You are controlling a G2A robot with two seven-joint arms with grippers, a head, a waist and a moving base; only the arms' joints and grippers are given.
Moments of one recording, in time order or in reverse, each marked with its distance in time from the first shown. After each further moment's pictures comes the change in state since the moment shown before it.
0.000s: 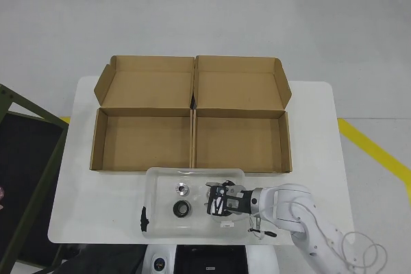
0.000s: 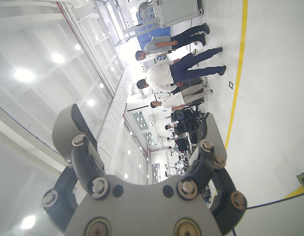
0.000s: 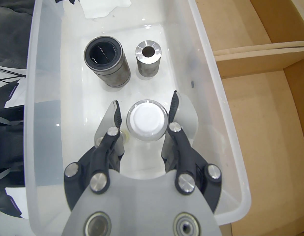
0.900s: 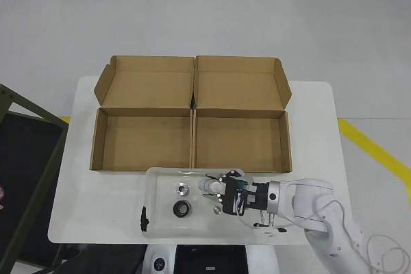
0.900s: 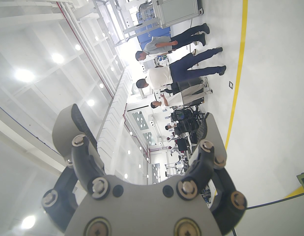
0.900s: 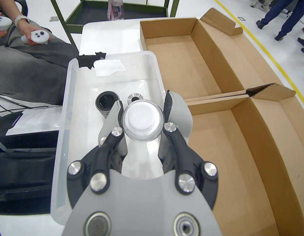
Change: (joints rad) left arm 0.000 0.000 0.000 0.000 0.000 0.000 0.000; right arm -0.011 0.037 0.123 -0.129 0.115 -0.052 -0.203
